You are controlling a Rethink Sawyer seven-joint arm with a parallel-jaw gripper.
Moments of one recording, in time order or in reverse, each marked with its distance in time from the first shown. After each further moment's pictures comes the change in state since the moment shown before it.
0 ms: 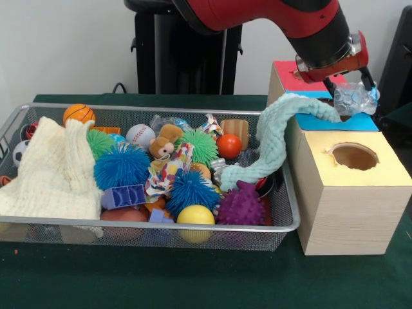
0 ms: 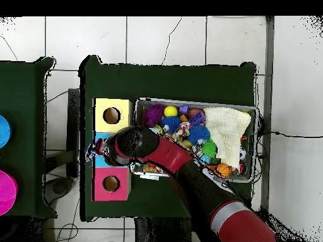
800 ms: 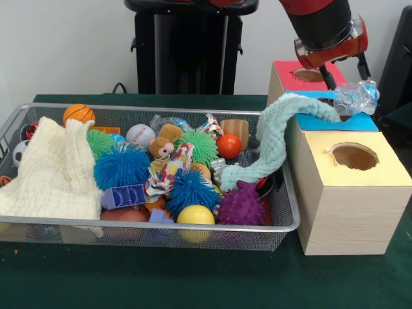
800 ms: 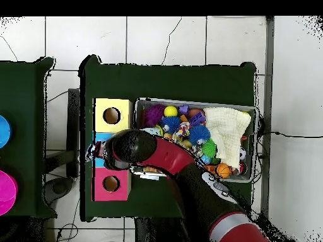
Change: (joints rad) arm 0.027 -0.092 -0.030 0.021 -0.065 0.000 0.000
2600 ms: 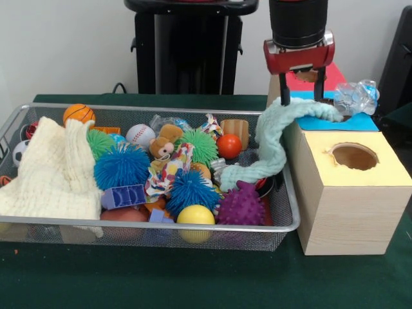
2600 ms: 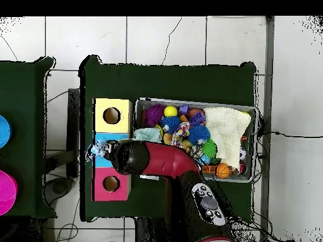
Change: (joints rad) arm 0.168 -0.056 -0.268 -0.074 -0.207 -0.145 0.000
